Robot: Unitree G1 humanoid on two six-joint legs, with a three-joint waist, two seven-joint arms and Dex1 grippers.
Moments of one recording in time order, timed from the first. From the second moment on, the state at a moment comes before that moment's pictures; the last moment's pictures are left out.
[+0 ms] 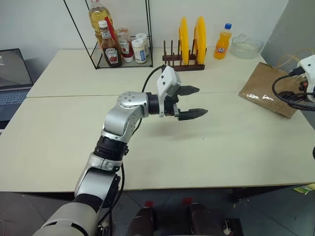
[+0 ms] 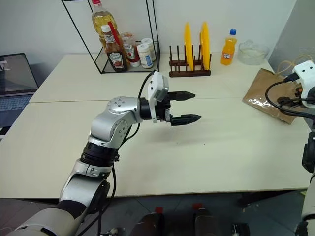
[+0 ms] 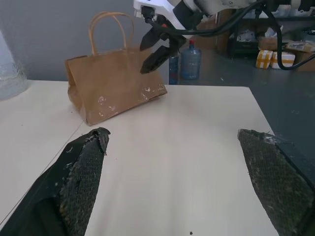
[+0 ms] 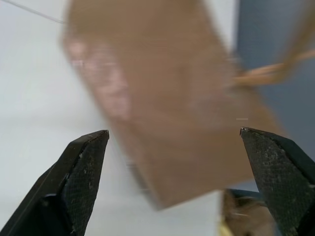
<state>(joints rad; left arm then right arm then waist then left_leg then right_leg) -0.88 0.27 -0.15 0.15 -0.33 0.45 -1.04 -1.38 -0.93 0.09 1.37 -0.33 0.31 0.70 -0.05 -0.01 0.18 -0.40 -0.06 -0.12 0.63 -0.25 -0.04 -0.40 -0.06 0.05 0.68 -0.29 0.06</state>
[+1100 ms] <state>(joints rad) -0.81 0.32 -0.14 -0.04 -0.40 0.62 -0.95 -1.33 -0.82 -0.27 1.38 -0.10 0.18 0.23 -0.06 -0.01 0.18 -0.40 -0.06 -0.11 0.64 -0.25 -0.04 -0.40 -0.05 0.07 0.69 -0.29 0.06</state>
